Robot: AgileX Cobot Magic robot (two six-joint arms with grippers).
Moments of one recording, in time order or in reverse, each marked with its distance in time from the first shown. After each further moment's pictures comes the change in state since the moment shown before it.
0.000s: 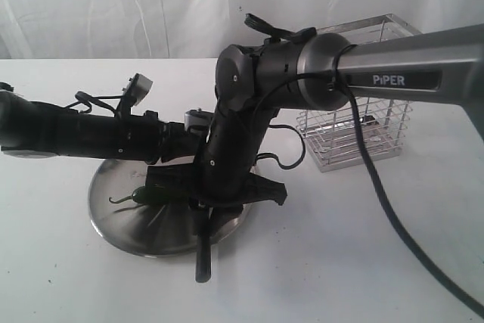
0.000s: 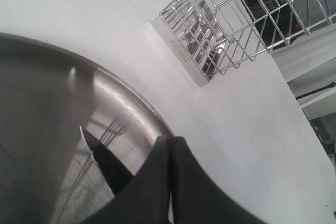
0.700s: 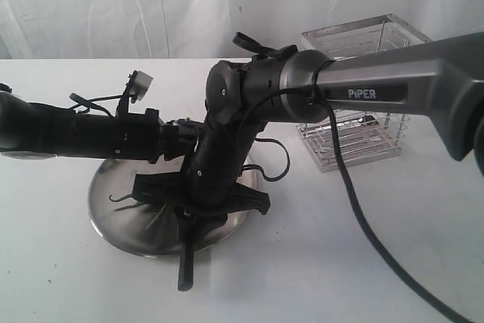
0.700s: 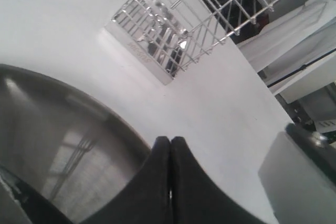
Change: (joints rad) left arm 0.018 0.004 0.005 0.004 0.118 0.099; right arm 0.015 0.051 -0.012 0.063 -0.044 -0.047
